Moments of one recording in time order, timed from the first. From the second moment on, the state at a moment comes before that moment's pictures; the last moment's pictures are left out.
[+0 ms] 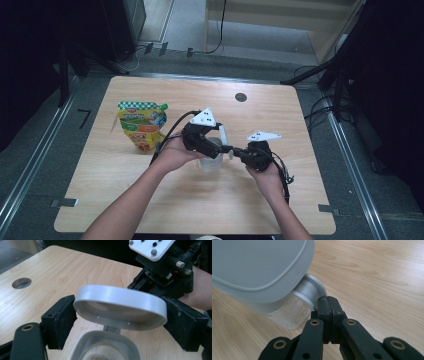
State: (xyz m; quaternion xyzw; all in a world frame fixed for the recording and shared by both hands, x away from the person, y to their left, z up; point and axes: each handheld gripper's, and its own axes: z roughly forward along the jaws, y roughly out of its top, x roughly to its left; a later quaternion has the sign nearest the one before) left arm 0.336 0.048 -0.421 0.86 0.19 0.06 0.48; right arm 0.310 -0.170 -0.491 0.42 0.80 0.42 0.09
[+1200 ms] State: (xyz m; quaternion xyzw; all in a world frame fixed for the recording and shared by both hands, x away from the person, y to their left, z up) left arm 0.322 0.084 -0.393 0.85 0.21 0.01 0.49; right arm 0.291 -0.189 -0.479 0.42 0.79 0.44 0.08
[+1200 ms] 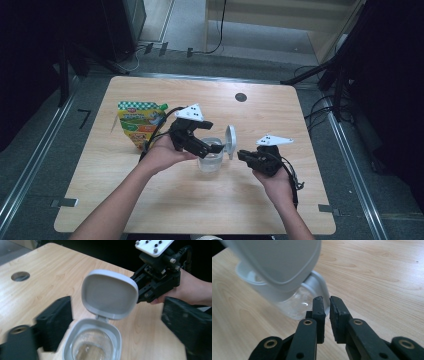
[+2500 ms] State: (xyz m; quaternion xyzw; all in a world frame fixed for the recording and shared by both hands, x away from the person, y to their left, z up) left arm 0.296 0.181 -0.422 0.84 0.31 -0.03 0.45; right arm 0.240 -0.146 -0.472 0.33 0.83 0.45 0.05
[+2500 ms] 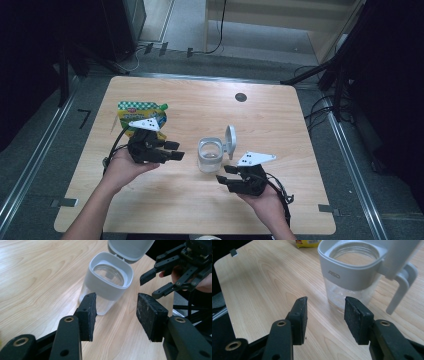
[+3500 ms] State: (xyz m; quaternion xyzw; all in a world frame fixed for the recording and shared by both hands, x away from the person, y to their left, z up) left arm 0.301 0.283 -0.414 0.80 0.40 0.04 0.44; right arm 0.236 -0.122 -0.472 0.30 0.84 0.44 0.03
